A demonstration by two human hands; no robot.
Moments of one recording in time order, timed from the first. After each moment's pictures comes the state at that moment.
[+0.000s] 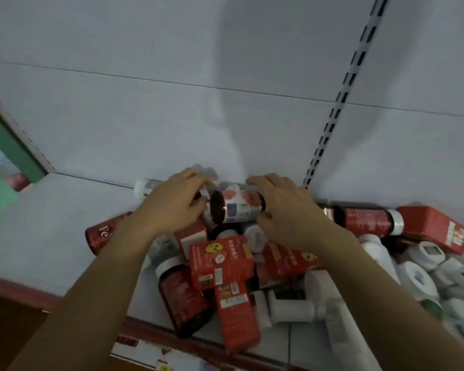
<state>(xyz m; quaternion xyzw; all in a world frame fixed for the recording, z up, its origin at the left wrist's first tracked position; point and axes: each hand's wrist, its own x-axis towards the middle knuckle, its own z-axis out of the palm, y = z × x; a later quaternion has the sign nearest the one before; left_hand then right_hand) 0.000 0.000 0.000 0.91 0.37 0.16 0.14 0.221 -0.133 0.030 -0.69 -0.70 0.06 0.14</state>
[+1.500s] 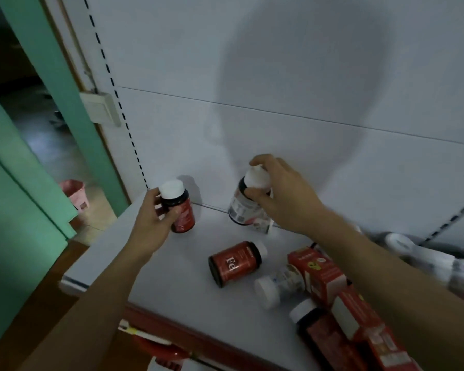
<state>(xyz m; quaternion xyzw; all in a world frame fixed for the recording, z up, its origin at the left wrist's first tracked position) -0.249 0.103 -0.039 0.58 0.52 0.43 0.45 0.018 0.024 0.057 -0.63 -0.71 0.08 0.31</state>
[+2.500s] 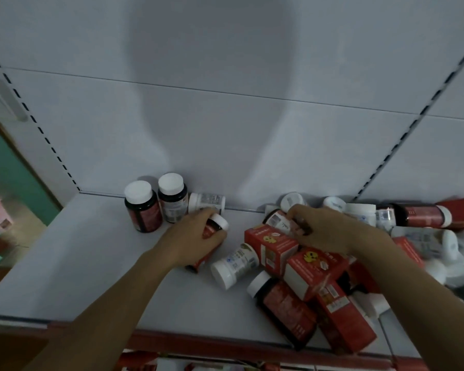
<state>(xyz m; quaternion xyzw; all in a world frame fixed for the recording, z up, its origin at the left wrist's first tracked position) -0.128 0.063 -0.055 0.89 0.37 0.09 0.27 0.138 -0.089 0.020 -0.78 -0.59 0.22 -0.03</state>
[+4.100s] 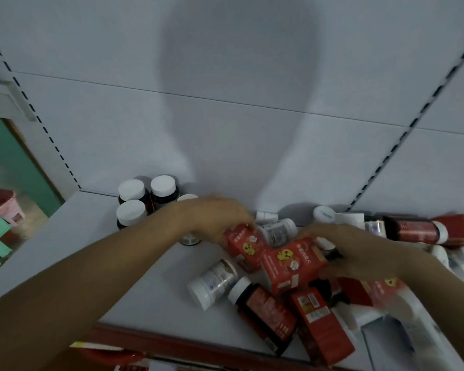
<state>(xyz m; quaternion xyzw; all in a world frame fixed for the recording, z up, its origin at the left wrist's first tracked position) -0.050 0.066 0.016 0.99 0.04 -0.10 0.05 0.188 -0.137 0.033 -0.66 -0.70 0.26 0.01</state>
